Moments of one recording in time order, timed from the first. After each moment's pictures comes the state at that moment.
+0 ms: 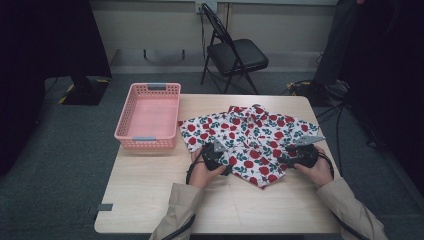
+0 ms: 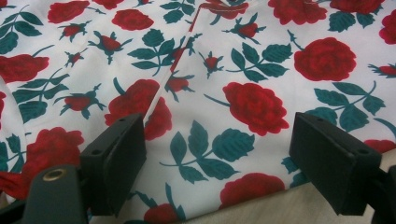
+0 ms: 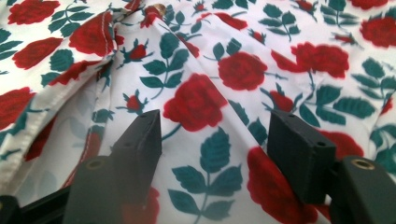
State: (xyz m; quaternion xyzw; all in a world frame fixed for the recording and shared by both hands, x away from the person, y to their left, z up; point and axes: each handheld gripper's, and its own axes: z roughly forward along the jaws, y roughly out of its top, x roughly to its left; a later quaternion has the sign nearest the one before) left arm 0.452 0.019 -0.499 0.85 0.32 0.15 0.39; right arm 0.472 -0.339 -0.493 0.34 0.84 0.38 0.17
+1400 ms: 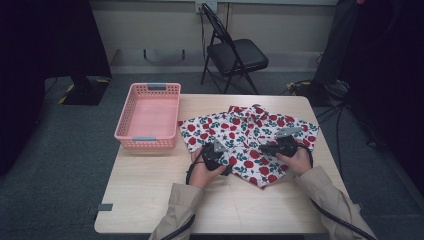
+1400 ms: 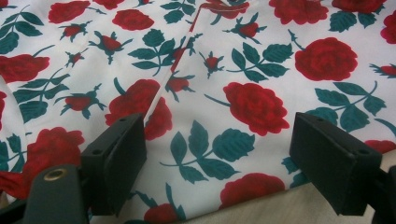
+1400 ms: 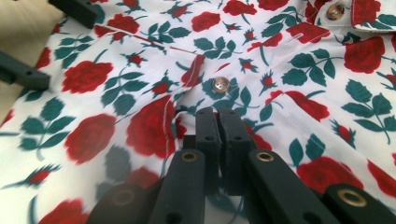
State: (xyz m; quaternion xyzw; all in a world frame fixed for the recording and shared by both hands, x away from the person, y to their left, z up) left arm 0.452 0.019 -0.499 0.85 0.32 0.15 0.39; right arm 0.495 -0.280 -0.482 0.30 0.85 0.41 0.12
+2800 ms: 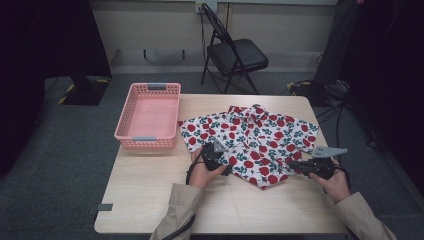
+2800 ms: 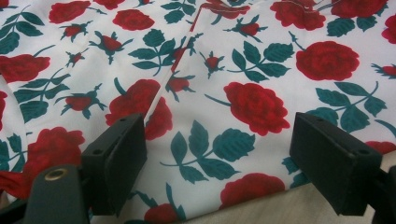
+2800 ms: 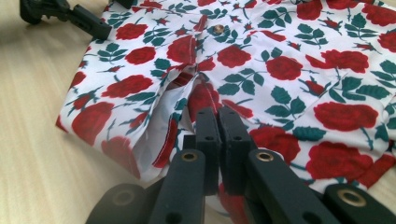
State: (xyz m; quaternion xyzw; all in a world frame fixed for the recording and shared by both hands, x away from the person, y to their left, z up) left arm 0.451 0.018 -0.499 0.85 0.32 0.15 0.39; right arm 0.416 -0.368 -0.476 0.31 0.83 0.45 0.12
